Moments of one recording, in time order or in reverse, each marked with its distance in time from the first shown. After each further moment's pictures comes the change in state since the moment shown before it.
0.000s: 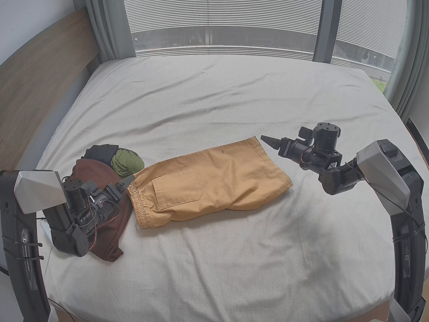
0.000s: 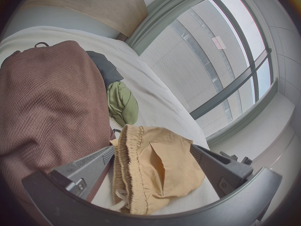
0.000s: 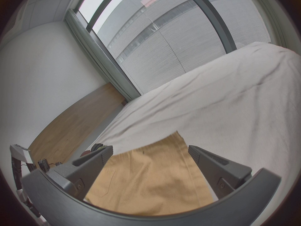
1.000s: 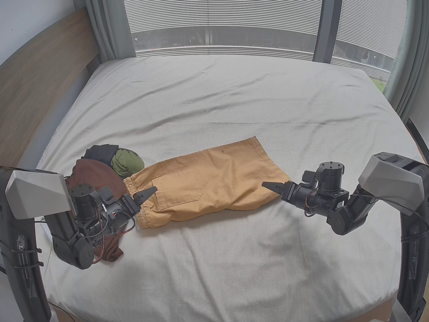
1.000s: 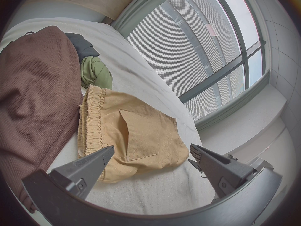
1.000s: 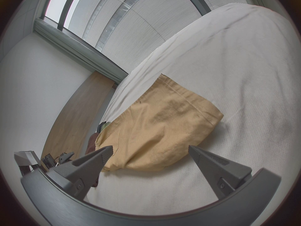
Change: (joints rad) left arm -0.147 -0.101 0.155 -0.001 -0.050 0.016; right arm 0.053 -0.123 0.602 -0.226 -0.003 0.176
